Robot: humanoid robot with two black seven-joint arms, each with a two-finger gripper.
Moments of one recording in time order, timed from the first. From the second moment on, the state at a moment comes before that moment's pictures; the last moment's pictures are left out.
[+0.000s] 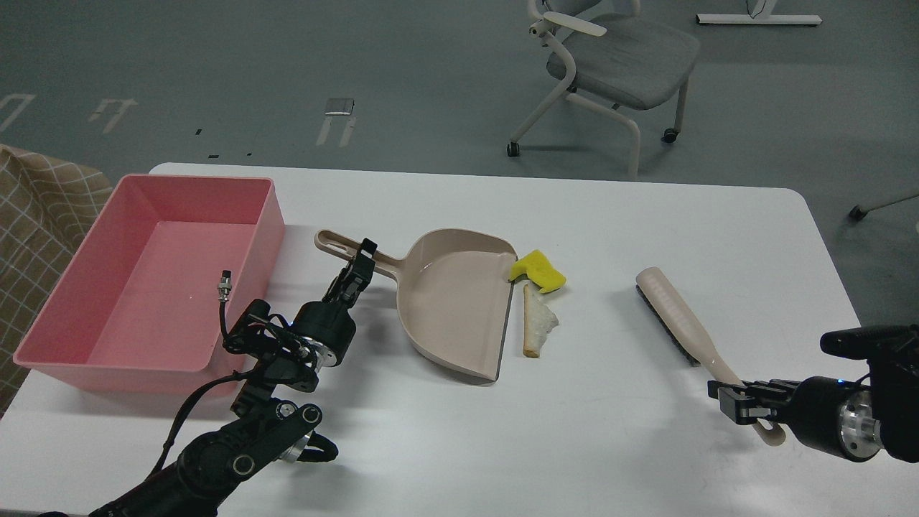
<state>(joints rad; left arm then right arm) -0.27 0.14 -0.79 -1.00 1.38 0.46 -0.30 0.08 -0.89 0.94 1.66 -1.81 0.49 0.00</state>
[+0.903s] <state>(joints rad) -0.27 0.13 -0.79 -1.00 1.38 0.46 -0.30 0.08 -0.79 0.96 1.66 -1.68 0.49 -0.07</state>
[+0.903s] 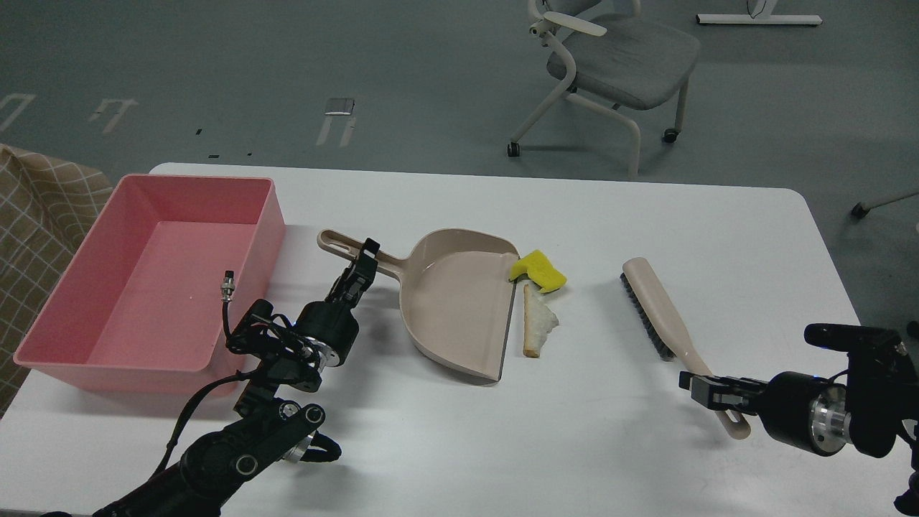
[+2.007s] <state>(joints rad) -0.27 0.14 -0.79 -1.00 1.39 0.46 -0.30 0.13 -0.66 0.96 1.64 -1.56 0.49 -0.15</state>
